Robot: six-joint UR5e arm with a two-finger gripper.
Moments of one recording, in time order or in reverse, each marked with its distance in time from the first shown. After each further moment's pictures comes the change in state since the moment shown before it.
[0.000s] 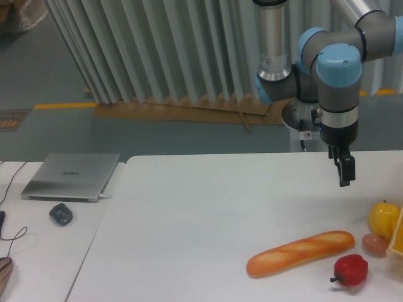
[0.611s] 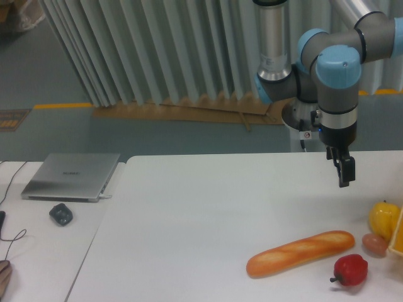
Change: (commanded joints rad) arm 0.000 0.003 -0.002 0.002 0.000 -0.008
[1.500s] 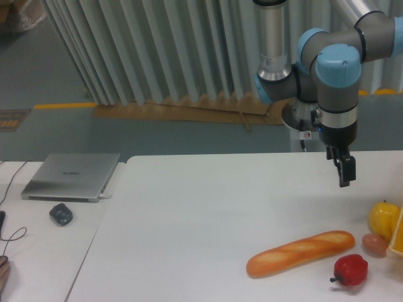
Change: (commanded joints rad) arm 0.000 0.003 -0.015 0.057 -0.003 -0.006
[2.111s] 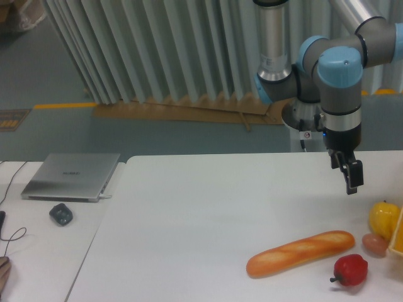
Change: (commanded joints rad) arm 0.012 -0.015 -0.008 0.091 0.003 -0.107
